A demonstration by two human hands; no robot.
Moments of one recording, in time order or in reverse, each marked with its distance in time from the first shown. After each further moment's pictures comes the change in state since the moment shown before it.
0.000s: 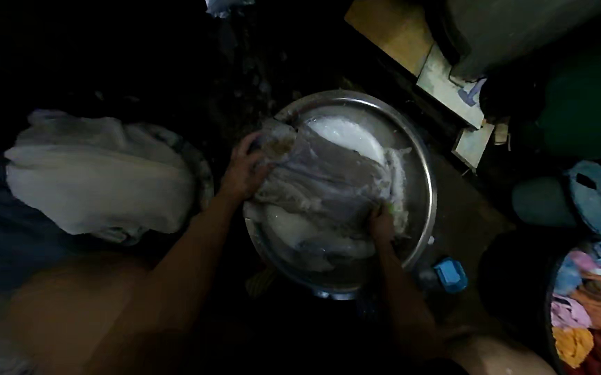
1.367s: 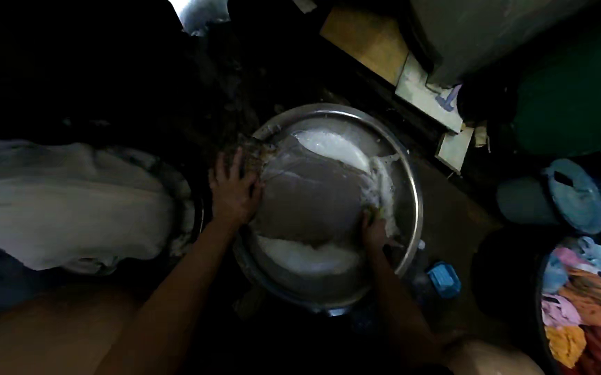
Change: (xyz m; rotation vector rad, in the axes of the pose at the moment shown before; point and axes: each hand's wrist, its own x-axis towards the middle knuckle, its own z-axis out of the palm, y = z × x) left_hand -0.003 0.043 0.015 0.362 -0.029 -0.119; right_hand 0.030 0.034 0.014 -0.044 0.083 -0.028
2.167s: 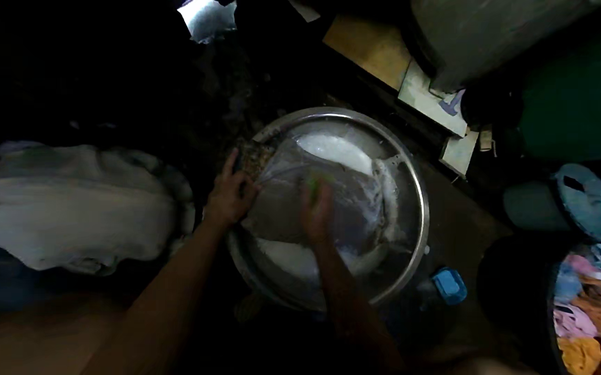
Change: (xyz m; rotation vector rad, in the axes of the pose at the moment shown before) left_hand 0.004 -0.021 -0.002 -0.238 -0.075 -0.126; right_hand -0.099 -0.181 -0.013 0.463 -0.001 -0.483
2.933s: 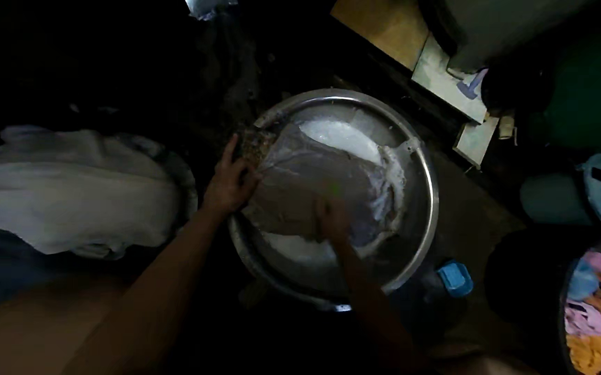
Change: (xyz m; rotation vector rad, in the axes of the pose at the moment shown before) left_hand 0.002 -0.013 -0.001 0.029 0.011 0.133; right_hand -0.013 0.075 -0.008 -0.168 -0.071 0.053
